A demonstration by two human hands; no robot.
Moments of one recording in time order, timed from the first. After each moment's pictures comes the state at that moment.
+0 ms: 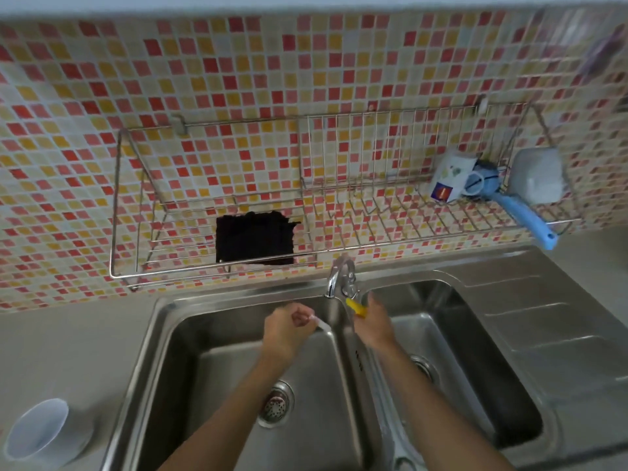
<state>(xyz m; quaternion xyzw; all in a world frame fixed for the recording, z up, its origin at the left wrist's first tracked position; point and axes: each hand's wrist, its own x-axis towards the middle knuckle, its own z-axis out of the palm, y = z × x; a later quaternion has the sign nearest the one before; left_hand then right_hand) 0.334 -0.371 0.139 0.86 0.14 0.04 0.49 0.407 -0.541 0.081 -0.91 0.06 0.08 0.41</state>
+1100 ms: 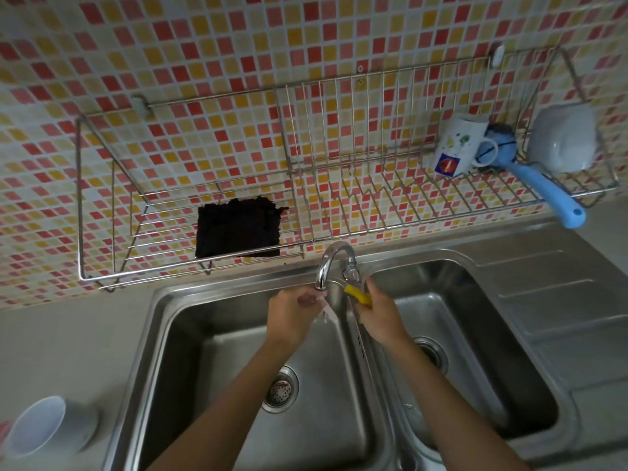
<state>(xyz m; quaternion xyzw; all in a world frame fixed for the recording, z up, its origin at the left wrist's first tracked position) 0.368 -0.392 0.125 0.86 0.12 0.06 0.49 0.423 -0.565 0.052 -0.88 -0.03 0.07 0.47</state>
